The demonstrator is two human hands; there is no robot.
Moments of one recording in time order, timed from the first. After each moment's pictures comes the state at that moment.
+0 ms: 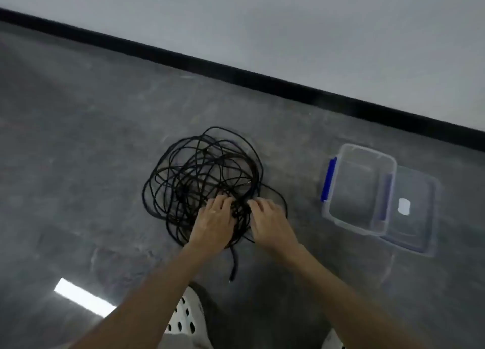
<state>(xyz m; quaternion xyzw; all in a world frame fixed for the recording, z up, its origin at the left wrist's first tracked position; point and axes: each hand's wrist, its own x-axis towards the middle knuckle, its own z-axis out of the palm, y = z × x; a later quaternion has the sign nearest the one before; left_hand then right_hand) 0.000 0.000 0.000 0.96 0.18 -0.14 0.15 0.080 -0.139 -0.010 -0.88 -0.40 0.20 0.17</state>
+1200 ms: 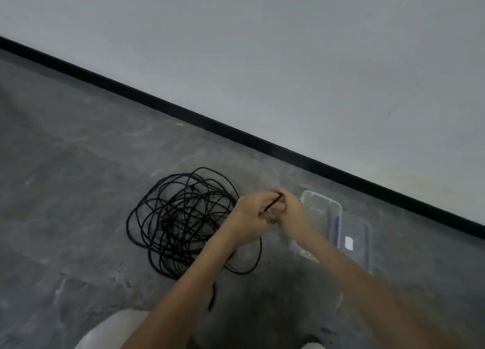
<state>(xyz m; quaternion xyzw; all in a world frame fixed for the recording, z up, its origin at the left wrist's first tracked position) 0.021 -0.021 0.179 0.81 0.03 0.02 0.59 0.106 -0.142 0.156 -0.86 -0.17 0.22 0.42</state>
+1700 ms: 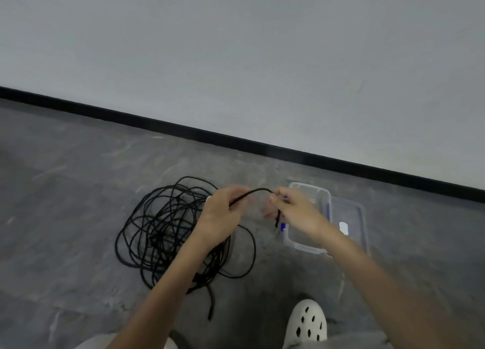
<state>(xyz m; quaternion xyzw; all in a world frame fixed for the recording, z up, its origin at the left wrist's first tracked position) 0.039 -0.033 0.180 0.84 0.12 0.05 0.53 0.120 -0.197 0.194 -0.82 -0.11 0.29 0.48</state>
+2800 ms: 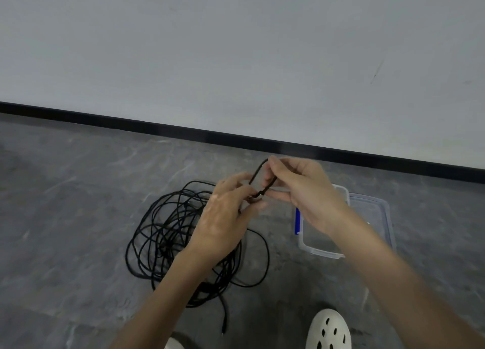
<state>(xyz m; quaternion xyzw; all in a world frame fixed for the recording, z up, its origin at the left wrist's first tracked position) 0.059 -0.031 0.193 0.93 0.03 0.12 0.35 0.138 -0.169 0.252 -0.65 -0.05 0.29 0.70</state>
